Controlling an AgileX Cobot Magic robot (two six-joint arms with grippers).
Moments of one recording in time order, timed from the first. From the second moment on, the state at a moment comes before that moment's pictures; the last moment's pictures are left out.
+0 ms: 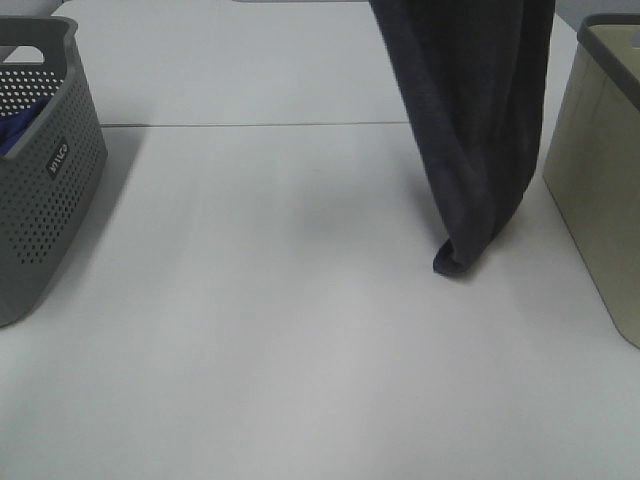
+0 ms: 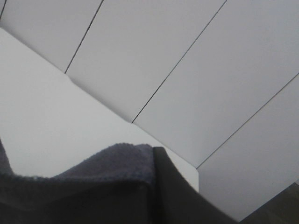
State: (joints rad) left arm -0.57 1.76 -2.04 0.44 0.40 0.19; right arm 0.54 1.49 -1.76 -0.75 0.57 0.08
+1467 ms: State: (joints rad) left arm -0.29 2.03 -2.15 0.42 -0.29 0.09; right arm 0.43 1.85 -2.02 -1.35 0.14 0.68
